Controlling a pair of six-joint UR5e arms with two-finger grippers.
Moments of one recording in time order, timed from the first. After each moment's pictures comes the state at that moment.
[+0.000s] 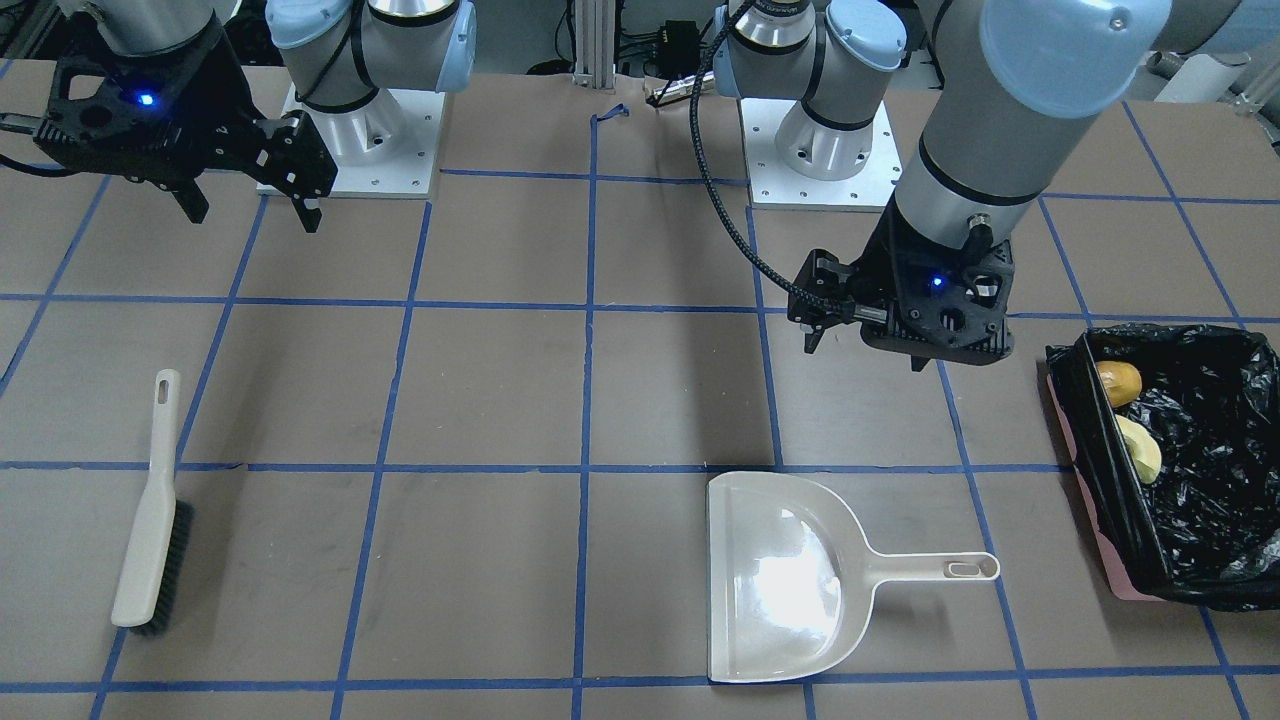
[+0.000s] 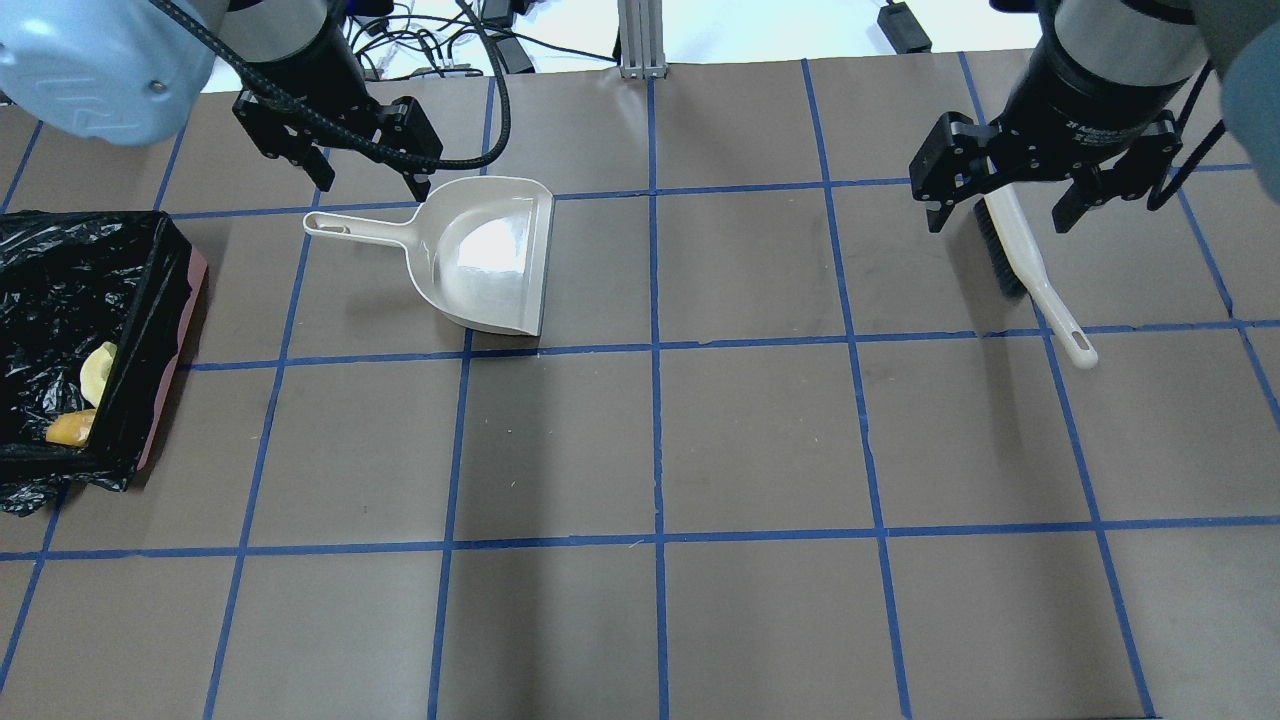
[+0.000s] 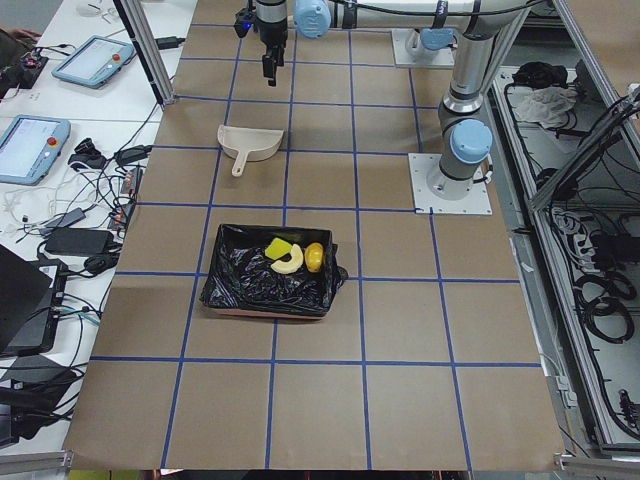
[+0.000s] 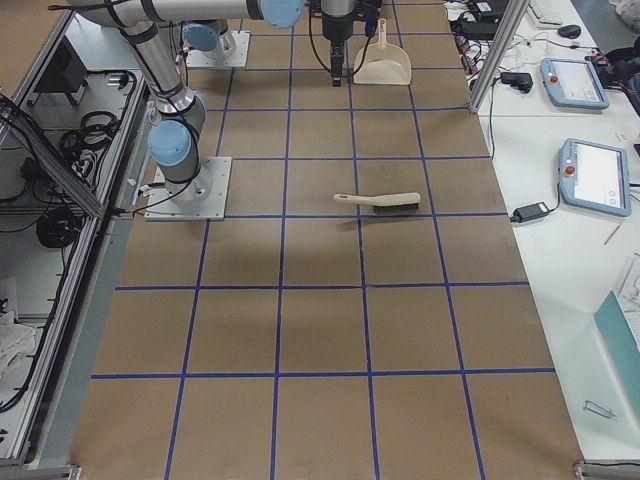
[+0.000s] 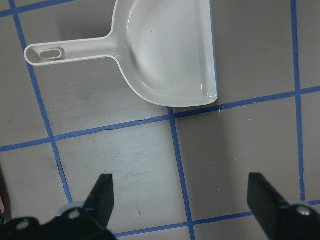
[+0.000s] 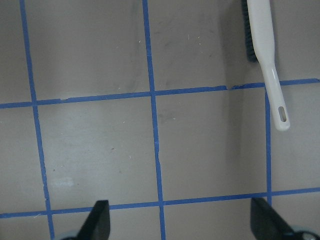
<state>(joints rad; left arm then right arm) -1.59 -1.73 -1.43 -1.52 1.58 0.16 1.53 -1.65 1.60 -1.56 -1.58 0.02</state>
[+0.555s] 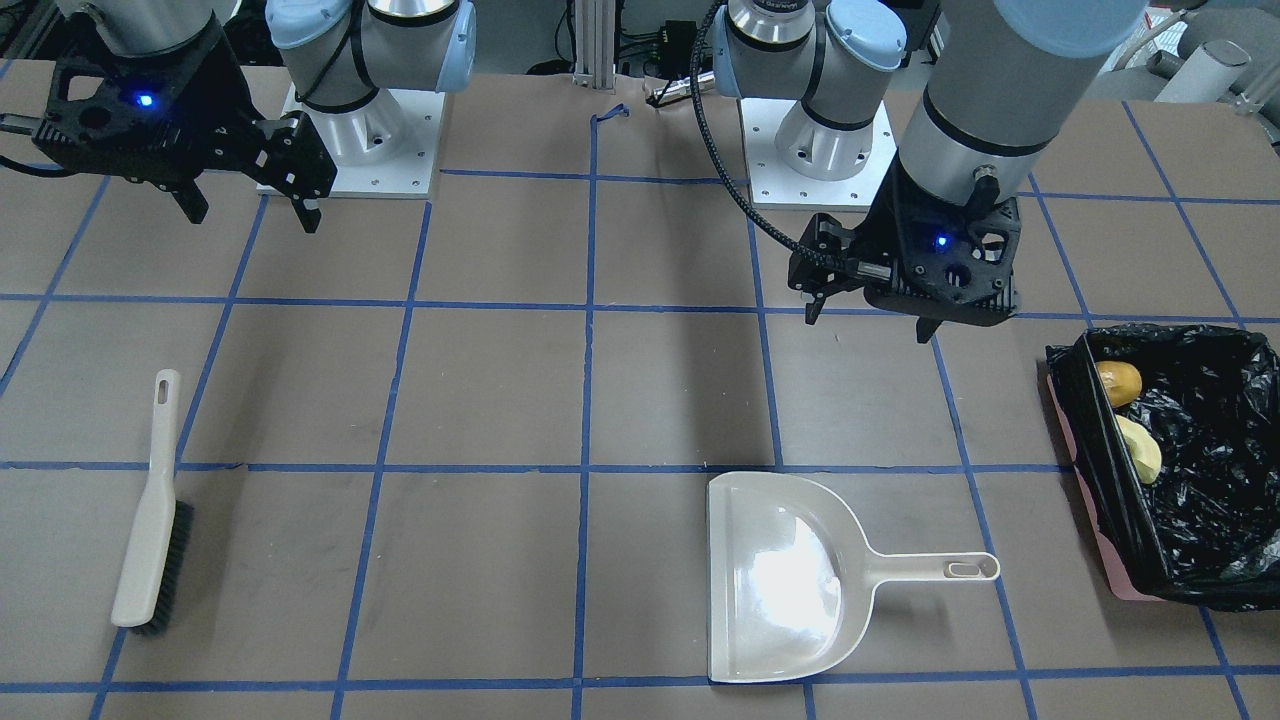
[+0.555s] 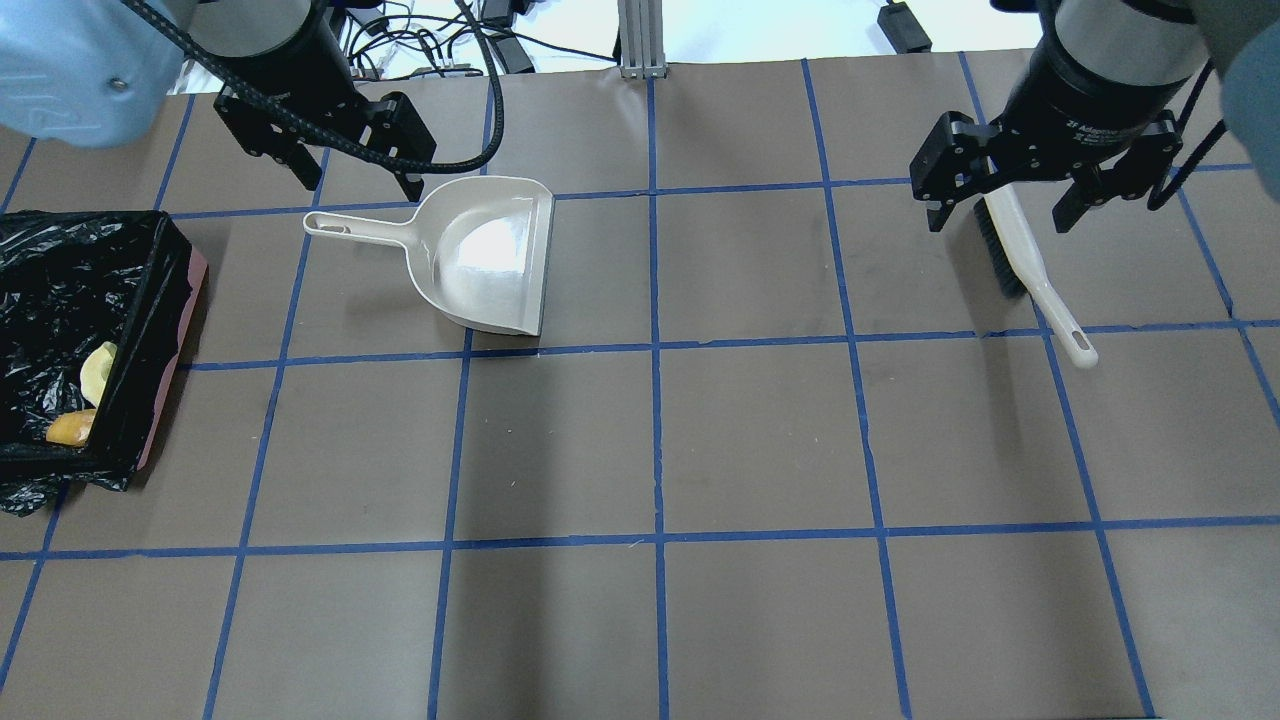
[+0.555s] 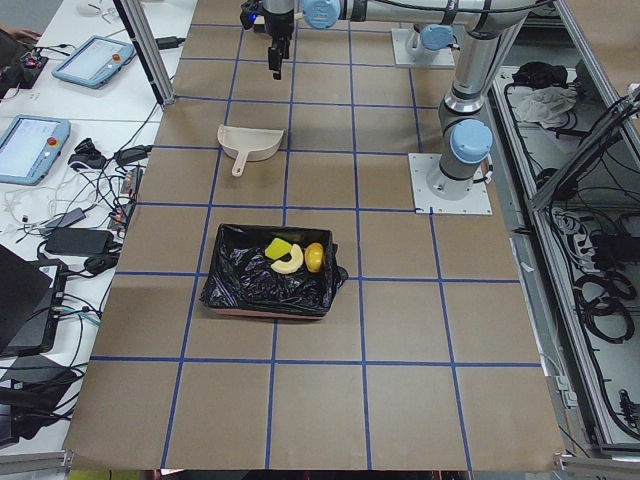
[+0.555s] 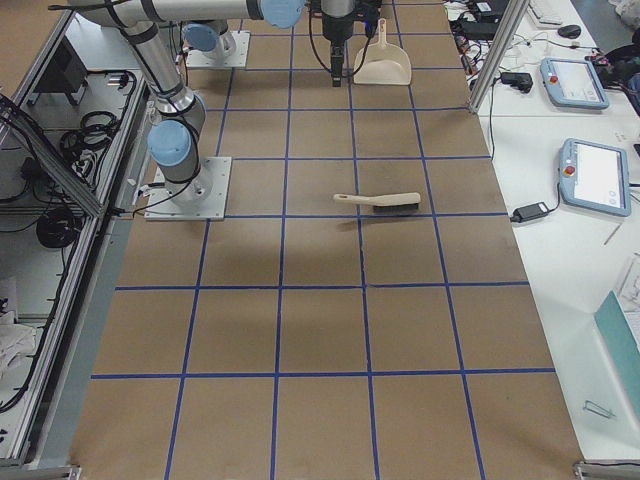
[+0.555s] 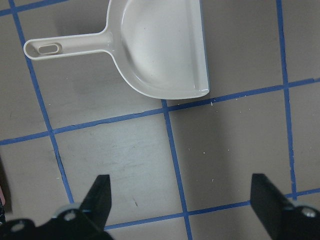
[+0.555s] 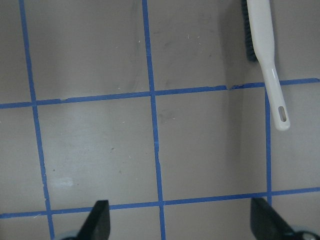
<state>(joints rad) -1.59 -1.70 -1.44 -1.54 1.58 0.16 1.52 -1.65 1.60 -1.56 -1.58 0.02</state>
